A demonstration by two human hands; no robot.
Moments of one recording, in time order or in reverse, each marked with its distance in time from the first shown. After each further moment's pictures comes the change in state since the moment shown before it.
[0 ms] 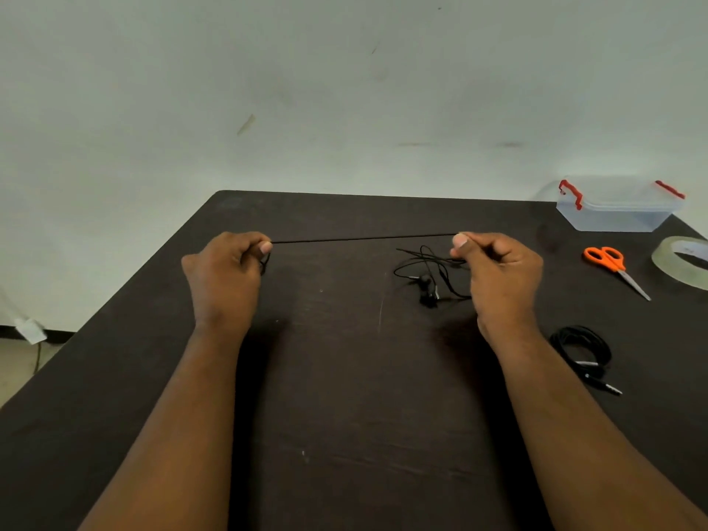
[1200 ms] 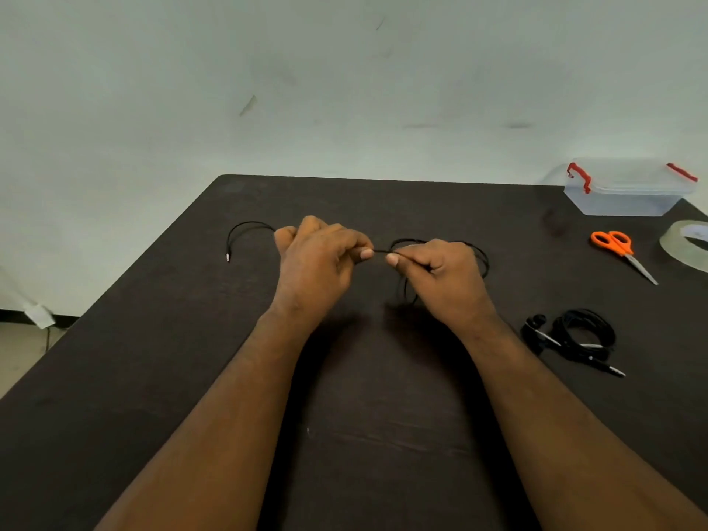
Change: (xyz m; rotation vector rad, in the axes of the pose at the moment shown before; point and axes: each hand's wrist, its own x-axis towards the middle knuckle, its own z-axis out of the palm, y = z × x) left_hand -0.024 0.060 0.035 0.094 -0.256 0.389; right_hand -0.021 0.011 0.029 -0.425 -0.495 -0.542
